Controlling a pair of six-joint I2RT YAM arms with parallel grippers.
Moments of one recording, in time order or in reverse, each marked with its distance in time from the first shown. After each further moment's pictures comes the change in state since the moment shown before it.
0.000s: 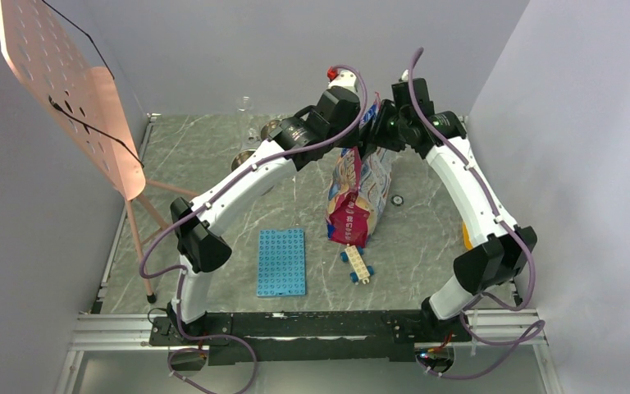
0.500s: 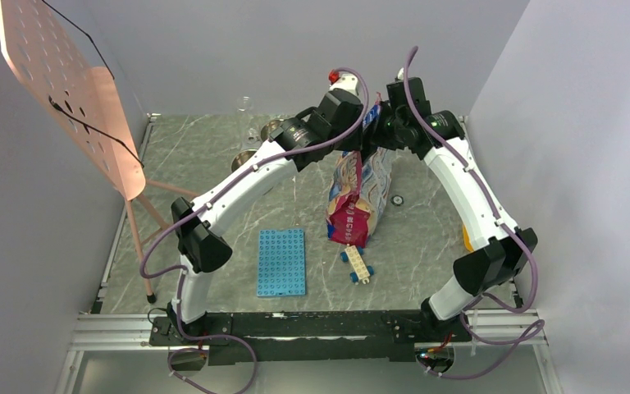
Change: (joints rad) left arm -0.004 0.002 -0.001 -0.037 -0.003 0.003; right arm 0.043 0.005 0.030 -0.026 0.037 -0.029
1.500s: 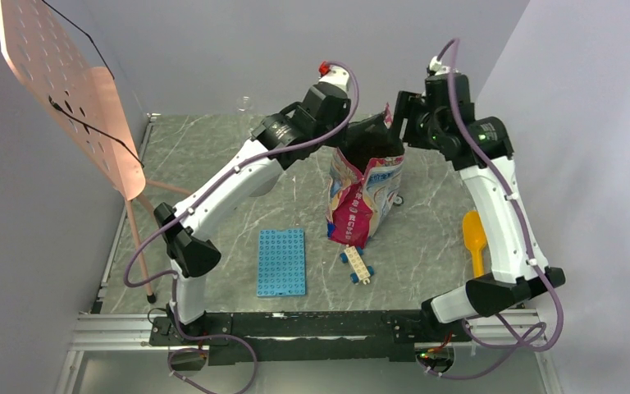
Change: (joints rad) left arm 0.014 -0.075 -0.016 -0.058 -0.069 0.139; right arm -0.048 -0.149 0.096 -0.193 0.111 -0.159
